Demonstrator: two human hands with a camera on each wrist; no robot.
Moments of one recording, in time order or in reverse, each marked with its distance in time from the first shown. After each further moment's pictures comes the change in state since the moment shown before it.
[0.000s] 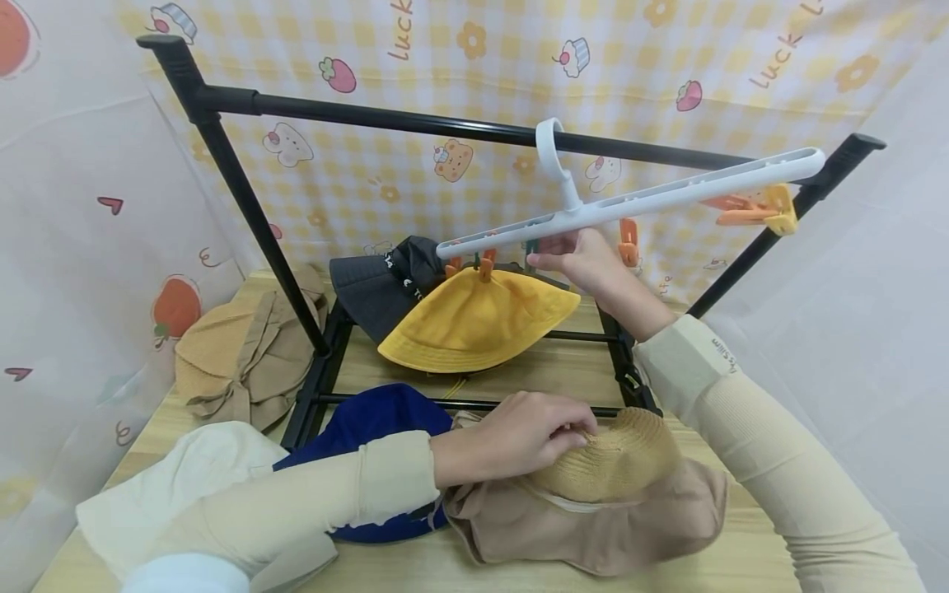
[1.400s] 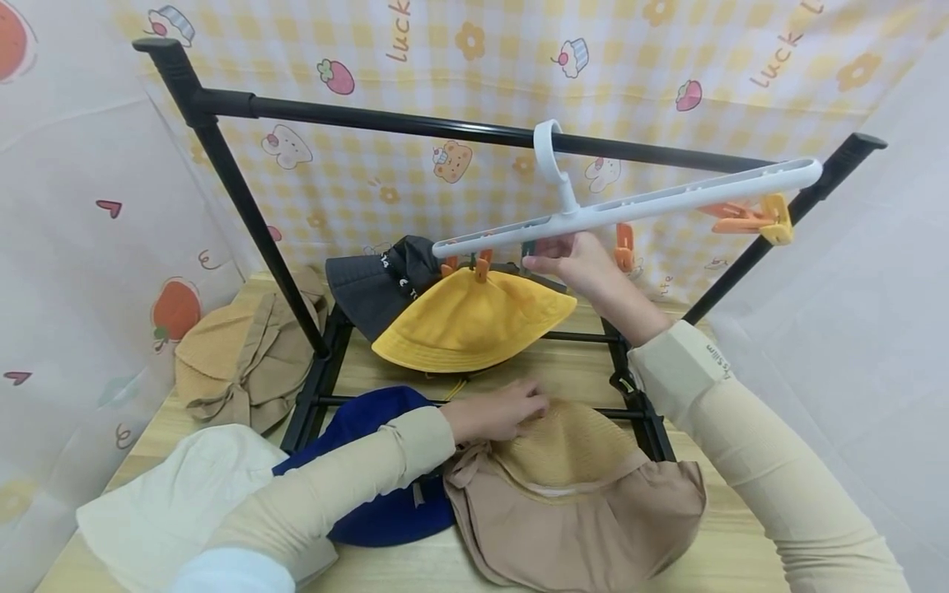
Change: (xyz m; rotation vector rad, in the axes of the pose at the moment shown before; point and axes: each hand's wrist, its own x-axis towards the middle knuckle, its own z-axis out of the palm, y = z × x) left_hand 0.000 -0.090 0.046 0.212 -0.390 -0.105; right_hand 0.000 0.002 0.004 0.045 0.001 0.017
